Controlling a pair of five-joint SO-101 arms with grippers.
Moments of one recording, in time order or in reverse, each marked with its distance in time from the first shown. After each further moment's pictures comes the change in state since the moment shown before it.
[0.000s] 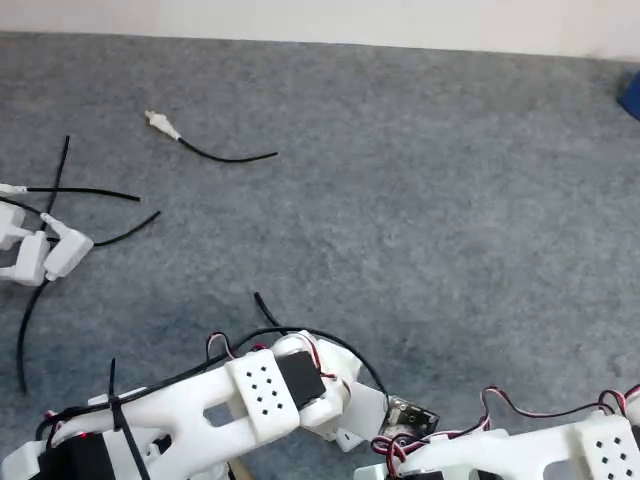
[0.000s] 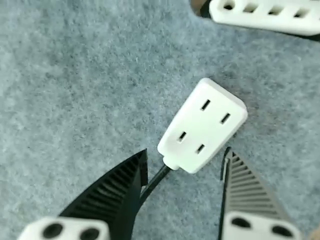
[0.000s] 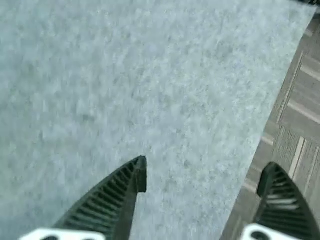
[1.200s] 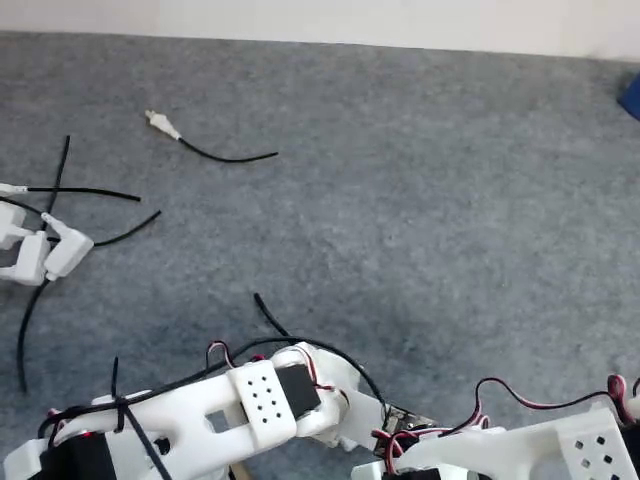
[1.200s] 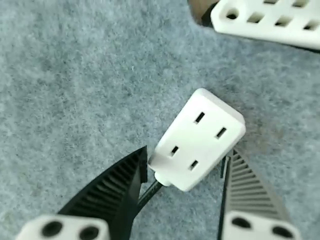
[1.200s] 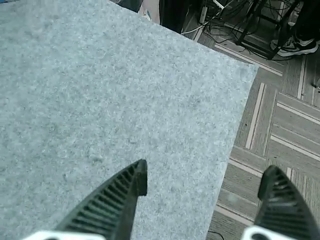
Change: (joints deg) left arm -1.1 -0.1 7.2 -9.1 2.4; right arm -0.6 -0.2 -30.1 18.7 -5.2
